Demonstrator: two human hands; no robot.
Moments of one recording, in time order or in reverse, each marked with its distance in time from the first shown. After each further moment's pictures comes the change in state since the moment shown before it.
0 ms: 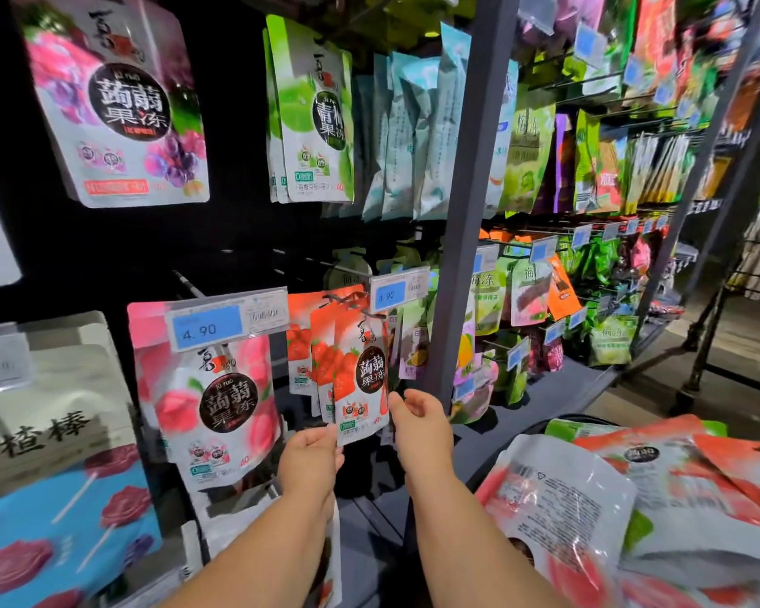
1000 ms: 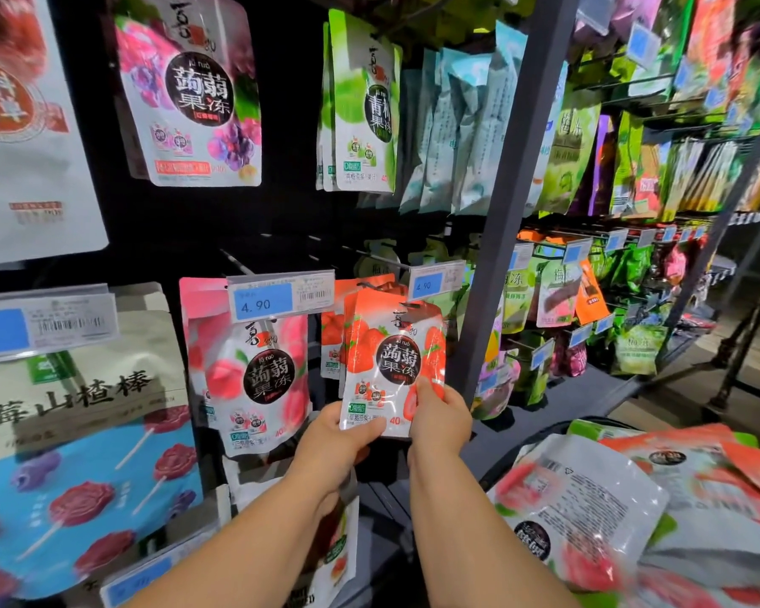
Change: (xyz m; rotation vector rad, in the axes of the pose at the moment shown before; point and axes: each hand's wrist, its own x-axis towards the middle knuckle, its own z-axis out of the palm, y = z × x) left_hand -0.035 0.030 -0.036 0.190 -0.409 0.144; right_hand -0.008 0.001 0.028 0.265 0.209 0.129
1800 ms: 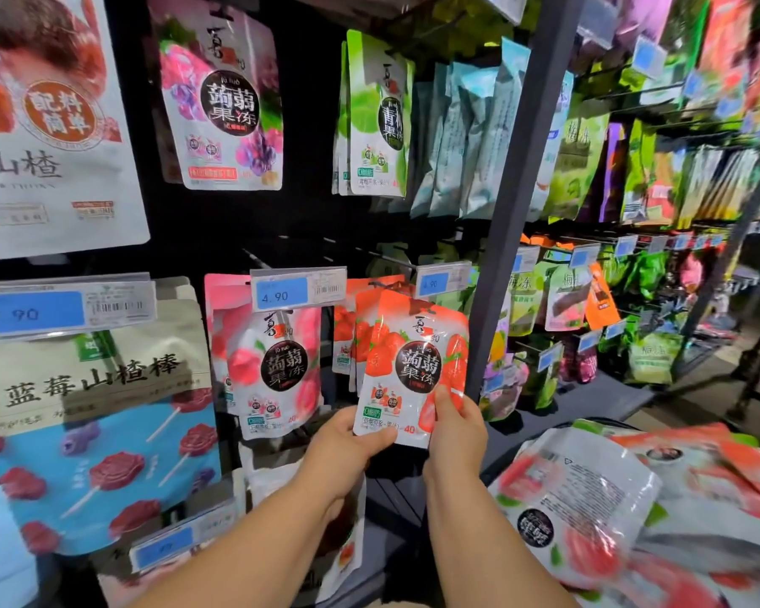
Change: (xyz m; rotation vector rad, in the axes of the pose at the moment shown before) left_hand -0.039 0.008 0.006 0.096 0.034 0.027; right_hand -0.022 0.000 -0.032 0.186 -0.087 -0.028
